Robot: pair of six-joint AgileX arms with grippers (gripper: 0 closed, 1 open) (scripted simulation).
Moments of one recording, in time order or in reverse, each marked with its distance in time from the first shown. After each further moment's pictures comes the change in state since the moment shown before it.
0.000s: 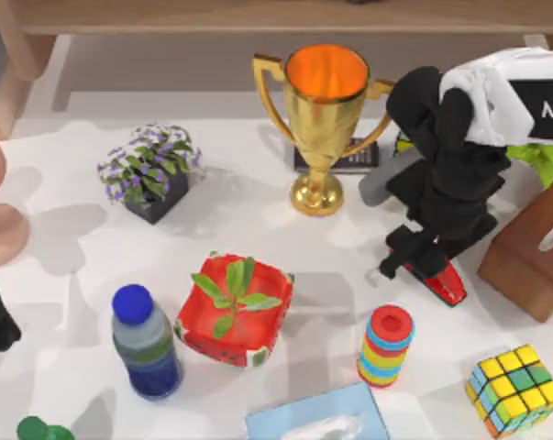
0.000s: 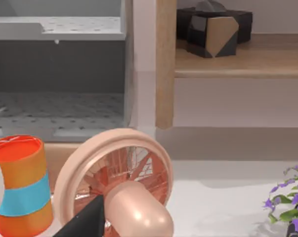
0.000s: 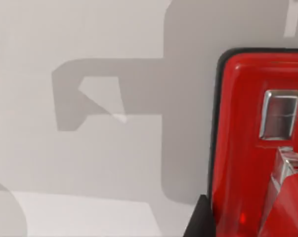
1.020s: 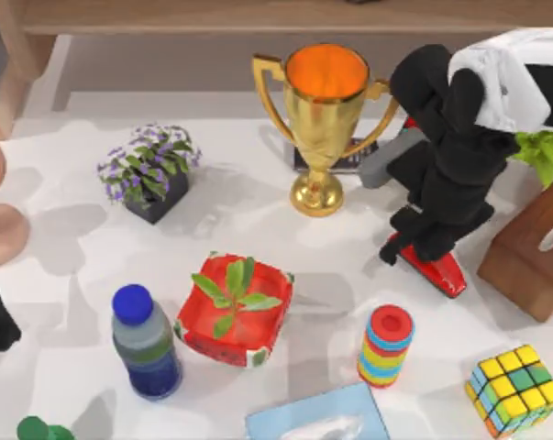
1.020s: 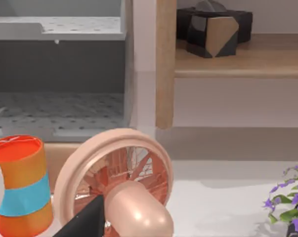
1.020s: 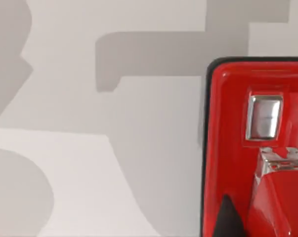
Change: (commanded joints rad) left arm 0.000 0.000 0.000 0.000 0.000 0.000; right arm 0.009 -0.067 0.014 -0.024 -0.006 -0.008
